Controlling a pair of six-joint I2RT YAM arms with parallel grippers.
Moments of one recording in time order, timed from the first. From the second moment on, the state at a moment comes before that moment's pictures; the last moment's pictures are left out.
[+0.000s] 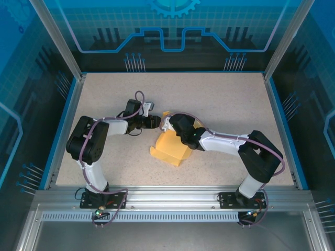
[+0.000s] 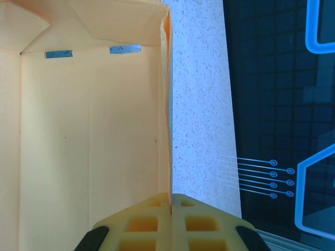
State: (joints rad) left arm -0.27 1.85 0.91 0.16 0.53 -0.35; right arm 0.82 1.66 0.96 -0.03 0.68 -0.83
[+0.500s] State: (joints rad) left arm -0.29 1.81 0.88 0.18 0.56 -0.32; right arm 0.80 1.65 0.96 -0.06 0.62 -0.80
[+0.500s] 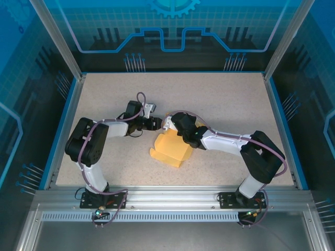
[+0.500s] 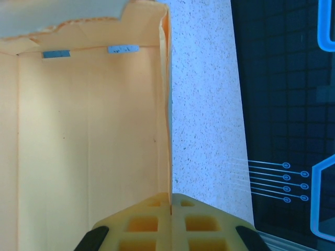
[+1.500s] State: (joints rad) left arm -0.32 1.73 0.81 0.18 0.58 -0.28; right arm 0.80 1.64 0.96 -0.07 0.59 -0.79
